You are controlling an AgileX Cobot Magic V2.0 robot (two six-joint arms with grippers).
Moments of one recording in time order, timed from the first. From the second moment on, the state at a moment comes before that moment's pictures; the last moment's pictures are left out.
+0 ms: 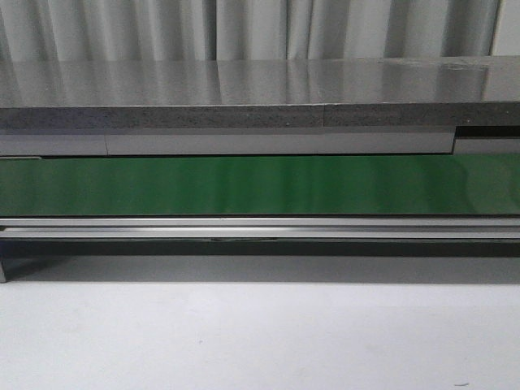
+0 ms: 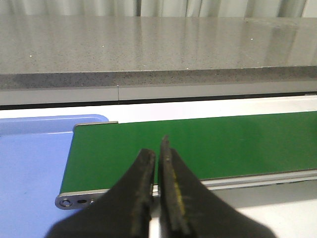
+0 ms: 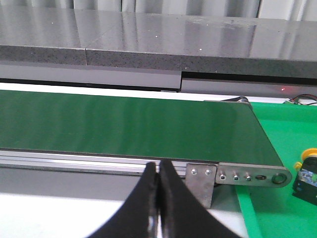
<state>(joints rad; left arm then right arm) -0.17 0.24 -0.33 -0.13 0.35 0.14 0.00 -0.01 0.03 0.04 0.16 -0.02</state>
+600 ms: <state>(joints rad) -0.17 0.18 -0.20 -0.05 0.19 0.14 0.00 -0.01 0.03 0.04 0.16 -0.02</state>
